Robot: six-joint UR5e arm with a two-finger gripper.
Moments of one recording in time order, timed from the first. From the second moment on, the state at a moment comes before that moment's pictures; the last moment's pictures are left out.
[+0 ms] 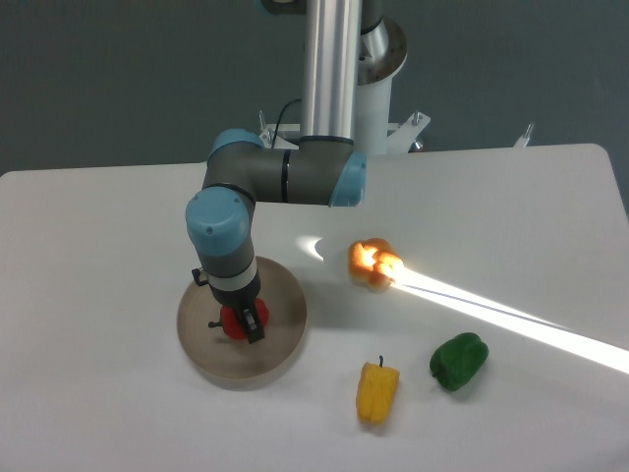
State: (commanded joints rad) arm 2.06 -2.17 -1.49 -0.98 1.54 1.04
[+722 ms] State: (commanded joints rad) arm 2.11 -2.13 -1.47 -1.00 1.55 1.05
